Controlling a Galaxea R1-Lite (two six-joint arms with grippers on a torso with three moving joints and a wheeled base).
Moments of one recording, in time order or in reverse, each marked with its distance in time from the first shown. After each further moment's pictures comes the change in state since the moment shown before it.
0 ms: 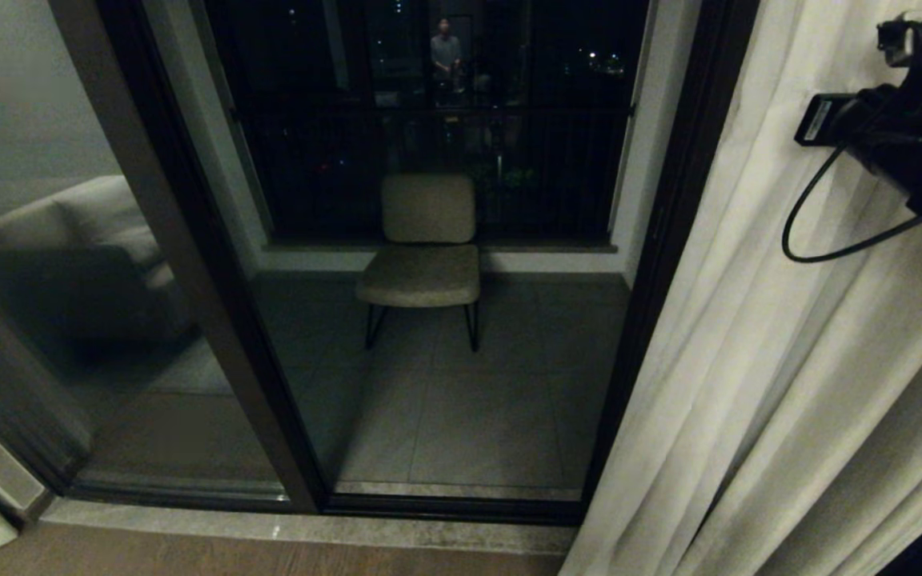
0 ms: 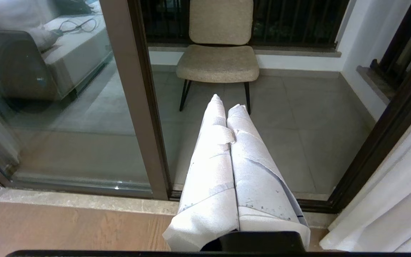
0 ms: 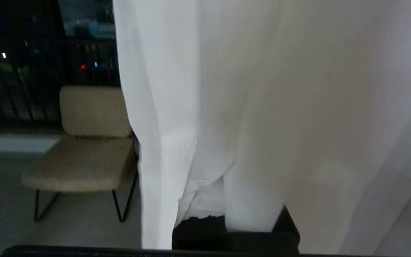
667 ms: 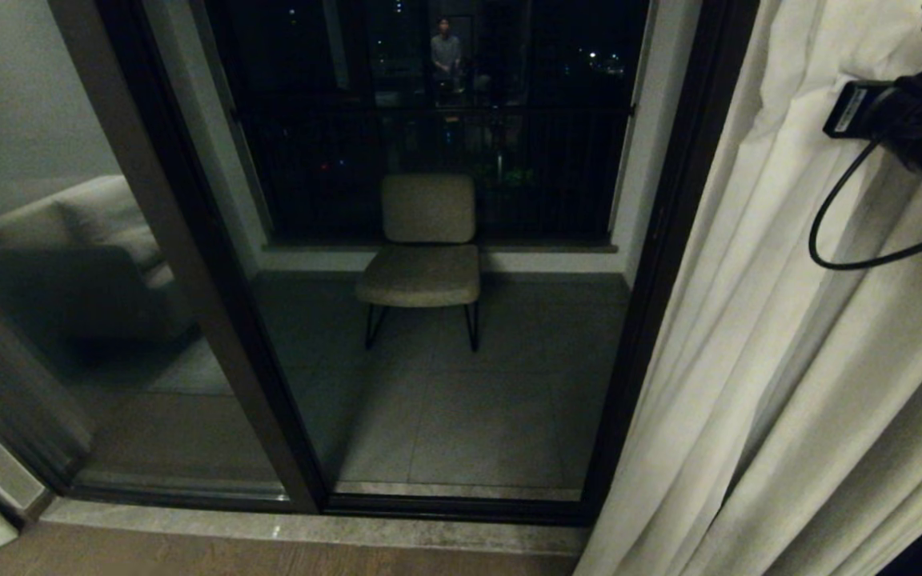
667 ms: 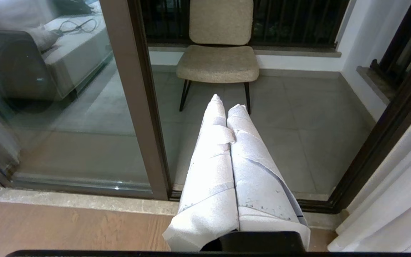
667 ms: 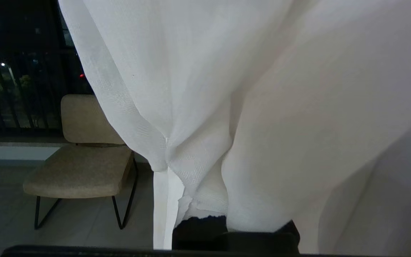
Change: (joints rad) left arm 0.000 0.000 0.000 0.000 0.000 0.000; right arm -0.002 -0.125 0.148 -0.043 -0.008 0.002
